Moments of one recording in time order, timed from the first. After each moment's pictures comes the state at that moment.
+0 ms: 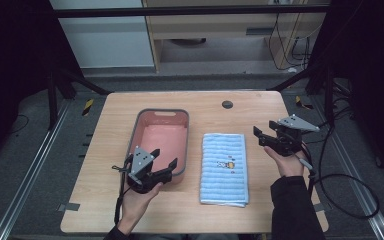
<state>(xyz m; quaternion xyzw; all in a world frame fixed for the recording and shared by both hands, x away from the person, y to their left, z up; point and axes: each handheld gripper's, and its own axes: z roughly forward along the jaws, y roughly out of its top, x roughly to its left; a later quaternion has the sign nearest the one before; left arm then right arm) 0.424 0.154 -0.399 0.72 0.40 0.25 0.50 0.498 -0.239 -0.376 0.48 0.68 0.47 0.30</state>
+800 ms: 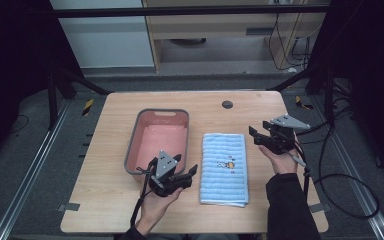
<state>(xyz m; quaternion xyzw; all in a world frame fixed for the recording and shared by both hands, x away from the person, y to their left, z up) 0.423 0.105 -0.414 0.75 0.37 0.22 0.49 0.512 -0.230 -0.387 0.47 0.69 0.46 0.29</state>
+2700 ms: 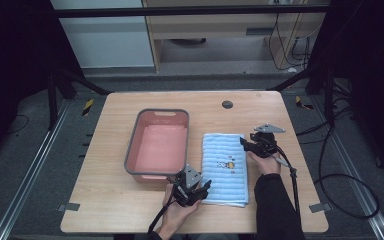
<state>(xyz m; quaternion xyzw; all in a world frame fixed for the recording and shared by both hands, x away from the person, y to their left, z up) 0.425 0.056 -0.485 0.81 0.37 0.19 0.42 0.555 -0.219 -0.474 0.50 0.73 0.41 0.24</state>
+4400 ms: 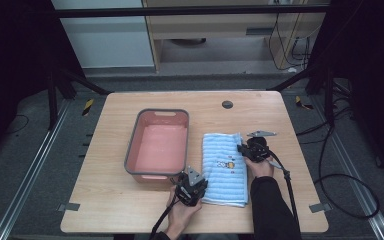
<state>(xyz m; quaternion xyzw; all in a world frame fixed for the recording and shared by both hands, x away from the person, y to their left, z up) 0.431 0.050 -0.504 0.80 0.41 0.16 0.40 0.558 -0.205 -0.501 0.52 0.75 0.38 0.18</state>
